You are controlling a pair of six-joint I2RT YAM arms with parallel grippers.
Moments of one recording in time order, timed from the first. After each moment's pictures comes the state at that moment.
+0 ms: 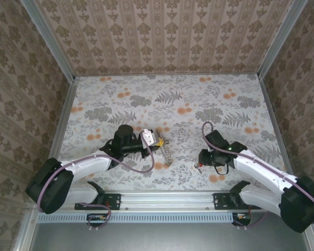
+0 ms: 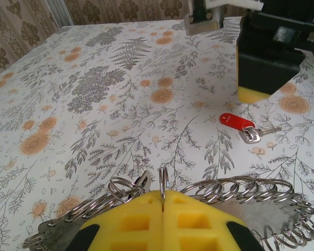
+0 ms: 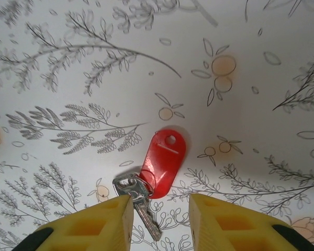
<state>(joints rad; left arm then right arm) -0.72 1.25 0.45 0.42 0.59 0.38 0.53 1.07 0.56 -0.71 -0.04 0.62</state>
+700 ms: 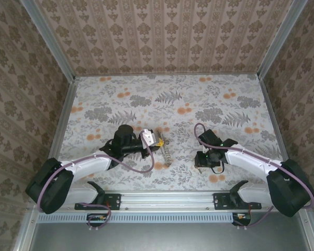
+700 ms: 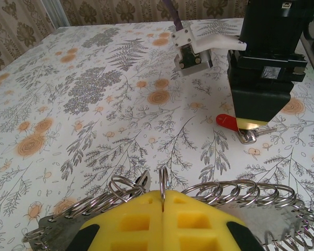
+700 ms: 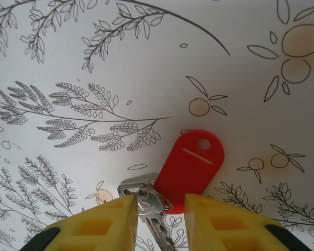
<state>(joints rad) -0.72 1.25 0.45 0.41 0.60 0.37 0.53 1.23 0.56 -0.63 -0.14 0.55</state>
